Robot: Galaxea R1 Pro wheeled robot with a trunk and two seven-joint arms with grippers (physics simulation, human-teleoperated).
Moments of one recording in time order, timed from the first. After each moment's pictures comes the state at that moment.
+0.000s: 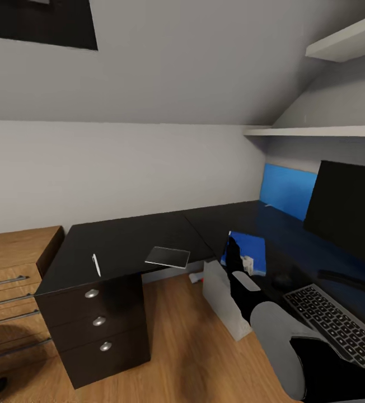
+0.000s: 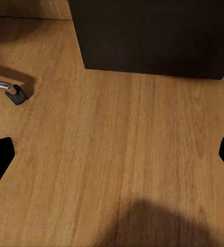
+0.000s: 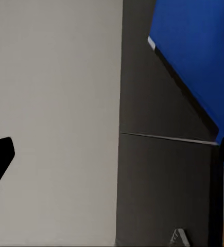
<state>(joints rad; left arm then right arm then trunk) -0.23 0.00 -0.40 -0.02 0.72 -0.64 0.18 -0.93 0.15 -0.10 -0.31 -1.40 -0.27 0.24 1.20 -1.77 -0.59</state>
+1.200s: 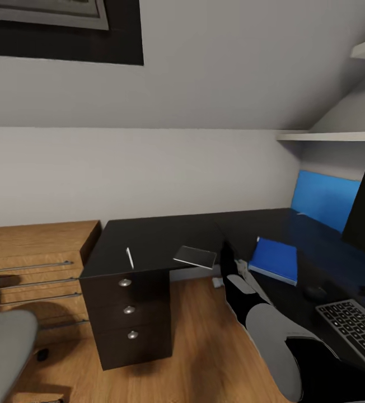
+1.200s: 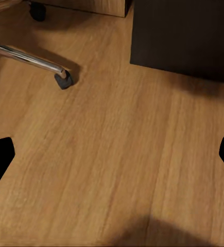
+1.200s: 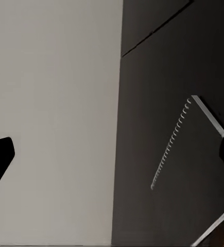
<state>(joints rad) -0.23 0.00 -0.39 -0.02 0.72 -0.64 0.18 -0.93 0.17 -0.08 -0.26 -1.40 -0.26 0.24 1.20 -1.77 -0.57</state>
